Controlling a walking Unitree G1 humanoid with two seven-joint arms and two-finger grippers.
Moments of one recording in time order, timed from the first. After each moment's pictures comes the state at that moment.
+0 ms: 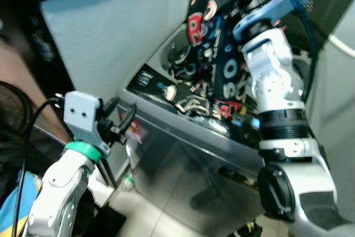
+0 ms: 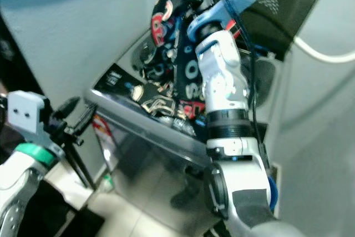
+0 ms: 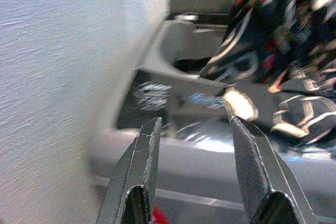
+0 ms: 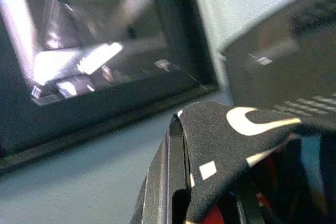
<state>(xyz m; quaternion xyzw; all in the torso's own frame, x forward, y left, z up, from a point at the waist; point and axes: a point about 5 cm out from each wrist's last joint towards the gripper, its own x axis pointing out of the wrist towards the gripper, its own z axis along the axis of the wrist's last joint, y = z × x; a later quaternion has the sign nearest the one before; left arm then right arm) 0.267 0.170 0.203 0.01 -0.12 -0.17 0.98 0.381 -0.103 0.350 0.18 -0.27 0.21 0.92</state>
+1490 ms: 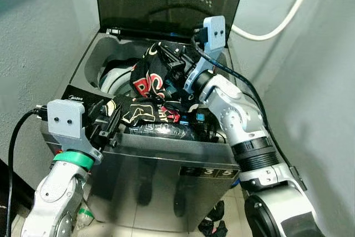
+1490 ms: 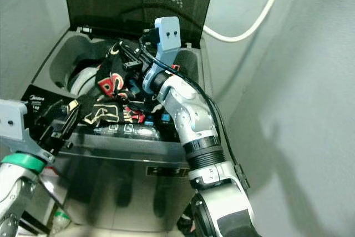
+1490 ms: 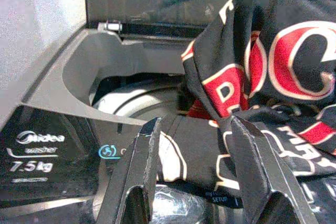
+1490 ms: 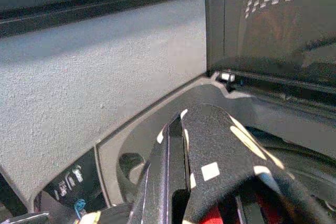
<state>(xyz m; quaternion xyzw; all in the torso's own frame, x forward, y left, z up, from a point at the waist) 0.249 0.179 0.199 0.00 -0.12 -0.10 0.99 0.367 -0.033 0.284 0.13 -0.11 0.40 0.90</state>
